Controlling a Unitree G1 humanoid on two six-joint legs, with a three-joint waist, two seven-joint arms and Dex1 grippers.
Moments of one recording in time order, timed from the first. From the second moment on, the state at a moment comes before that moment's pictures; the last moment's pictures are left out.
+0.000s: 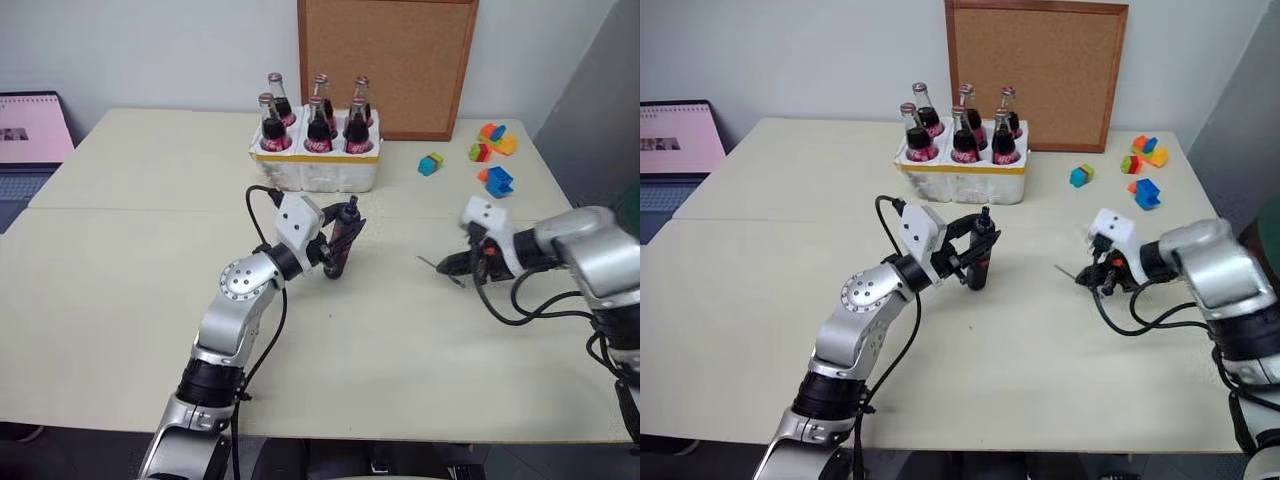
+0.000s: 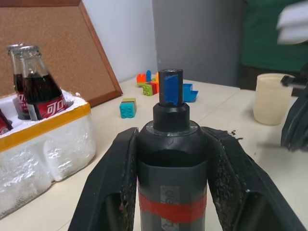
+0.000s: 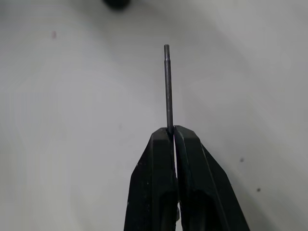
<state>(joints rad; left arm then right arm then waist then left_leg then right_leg) -0.47 0.23 -0.11 -0.10 -0.25 0.26 -0.60 -0.63 -0.82 0.04 -0.20 0.23 1.03 1.20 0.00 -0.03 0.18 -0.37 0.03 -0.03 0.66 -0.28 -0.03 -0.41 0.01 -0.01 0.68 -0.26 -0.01</state>
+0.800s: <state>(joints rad) -0.45 0.31 -0.12 -0.14 -0.42 0.34 -0.85 -0.55 -0.28 -0.36 -0.59 0.82 1.05 0.69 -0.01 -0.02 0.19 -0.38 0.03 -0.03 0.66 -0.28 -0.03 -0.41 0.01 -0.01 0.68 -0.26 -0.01</state>
